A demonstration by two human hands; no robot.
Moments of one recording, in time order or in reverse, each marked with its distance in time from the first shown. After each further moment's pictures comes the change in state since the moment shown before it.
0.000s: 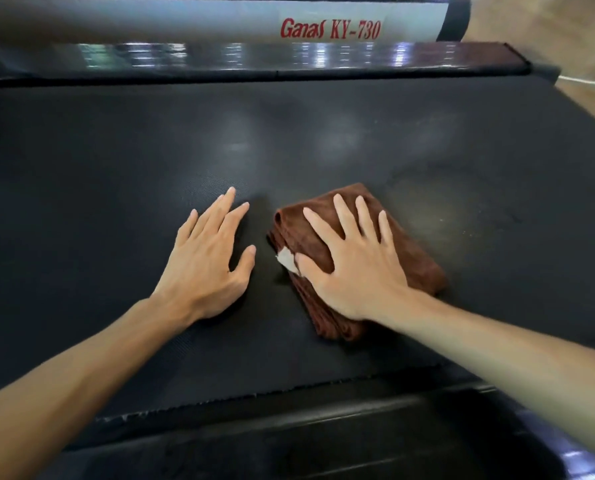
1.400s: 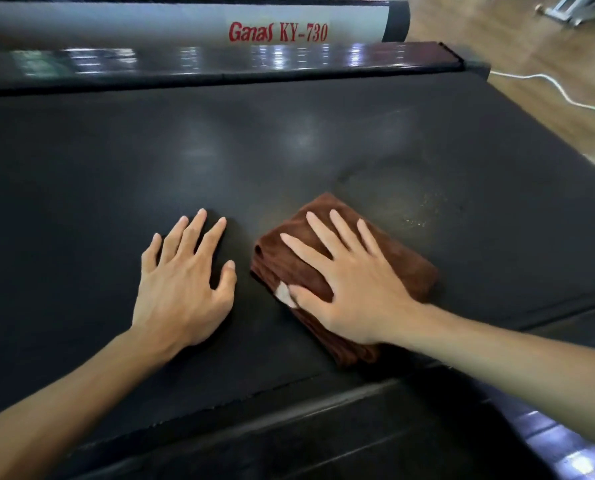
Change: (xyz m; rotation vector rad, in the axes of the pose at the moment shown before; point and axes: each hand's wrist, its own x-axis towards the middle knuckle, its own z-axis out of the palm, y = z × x) left_hand -0.008 0.037 0.020 0.108 -0.005 -0.061; right_hand -0.045 0.050 -0.009 -0.029 0.004 -0.137
